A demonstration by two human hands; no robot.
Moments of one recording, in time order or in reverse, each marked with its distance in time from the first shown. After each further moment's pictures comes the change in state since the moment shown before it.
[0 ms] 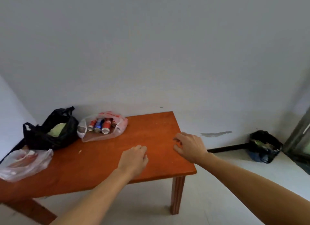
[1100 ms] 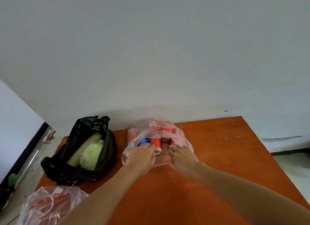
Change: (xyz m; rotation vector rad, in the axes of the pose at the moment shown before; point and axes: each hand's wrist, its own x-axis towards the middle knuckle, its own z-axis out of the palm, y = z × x) left_hand 0.198 -0.459 0.042 0.029 -0.210 -0.044; right_hand 0.399 -0.233 0.293 -0.159 -0.380 -0.226
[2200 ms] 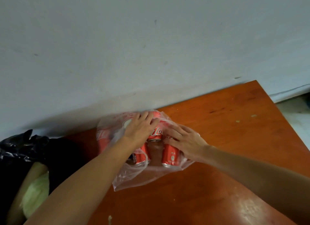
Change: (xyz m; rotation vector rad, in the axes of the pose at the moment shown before) left_hand 0.261 -0.039 0.130 0.408 -0.227 0.461; right_hand 0.113 0.159 0.135 0.076 -0.138 -0.170
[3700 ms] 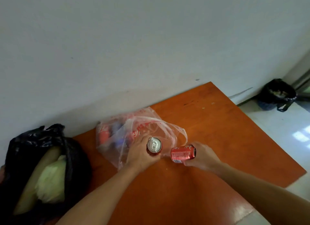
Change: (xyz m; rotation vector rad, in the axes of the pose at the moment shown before) left_hand -0.143 0.101 -0.001 -0.900 0.323 -0.231; right_hand -0.156 -0.119 -0.004 0.662 0.170 0.878
